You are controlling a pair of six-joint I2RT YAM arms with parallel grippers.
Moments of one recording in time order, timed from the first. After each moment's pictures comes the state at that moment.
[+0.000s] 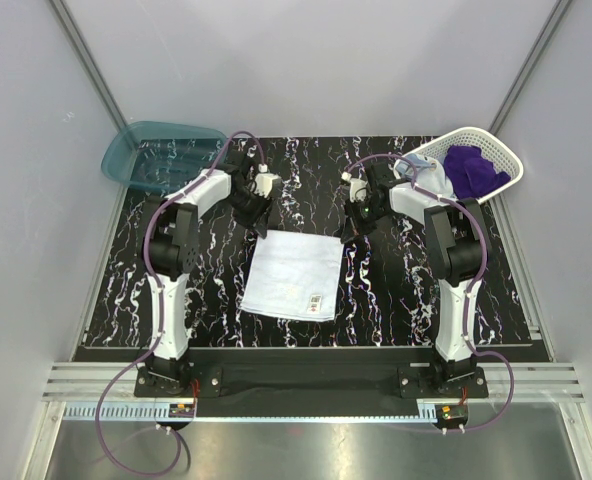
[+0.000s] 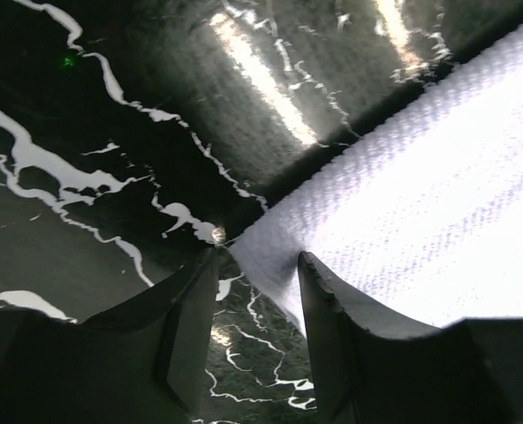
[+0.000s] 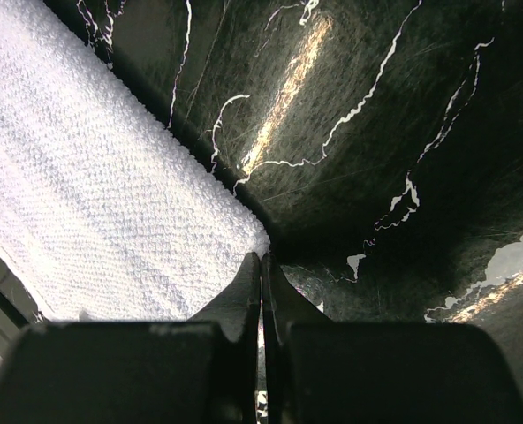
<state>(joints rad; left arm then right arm) -0.27 2.18 1.69 -0.85 0.42 0.27 0.28 2.11 1.47 -0.55 -0.56 -0.04</state>
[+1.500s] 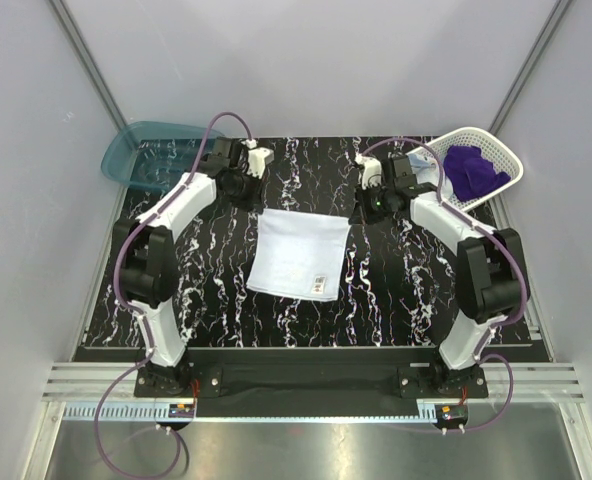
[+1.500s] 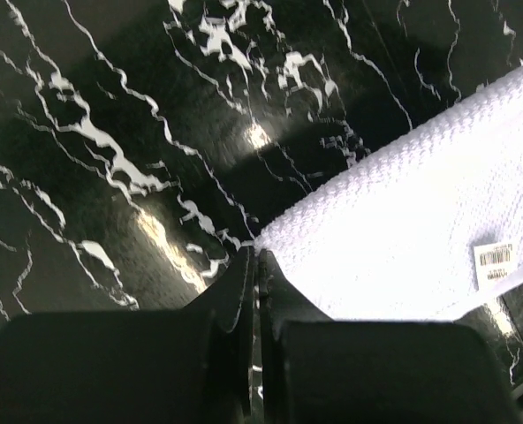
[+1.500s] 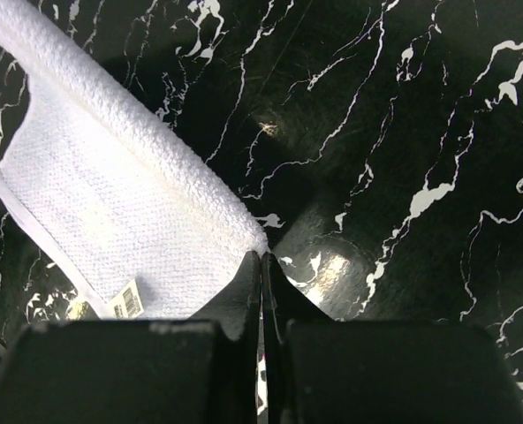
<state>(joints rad) -0.28 1.91 1.58 -0.66 0.37 0.13 0.28 1.80 1.30 -0.40 -0.44 -0.02</state>
